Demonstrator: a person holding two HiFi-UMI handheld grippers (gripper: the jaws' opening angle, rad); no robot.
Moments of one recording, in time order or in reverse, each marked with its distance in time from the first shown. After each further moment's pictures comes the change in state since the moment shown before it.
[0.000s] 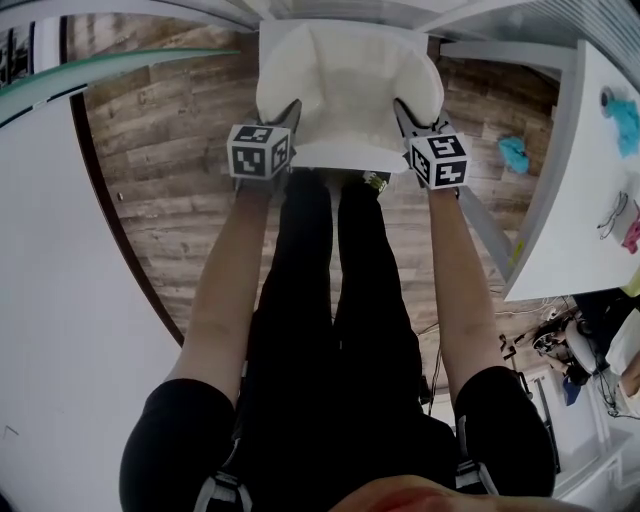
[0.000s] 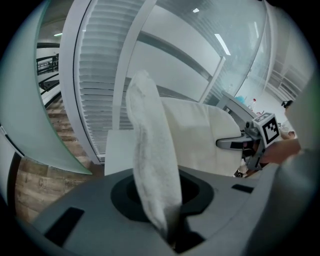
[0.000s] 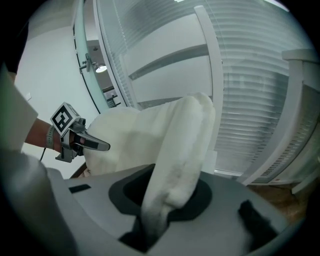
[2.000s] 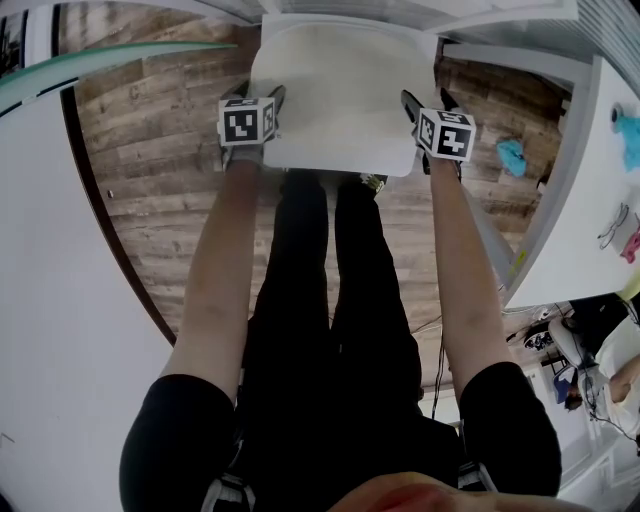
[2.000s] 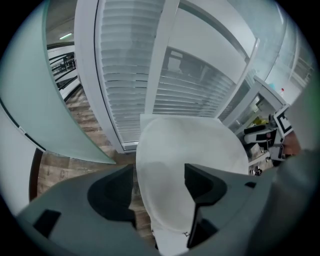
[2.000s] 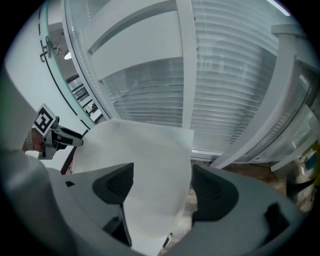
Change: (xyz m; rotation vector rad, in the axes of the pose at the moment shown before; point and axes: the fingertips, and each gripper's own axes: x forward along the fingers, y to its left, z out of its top) left arm 0.032 0.101 -0.026 -0.062 0.148 0.212; right arm 0.043 -0.068 -0.044 0.158 0.215 -0.225
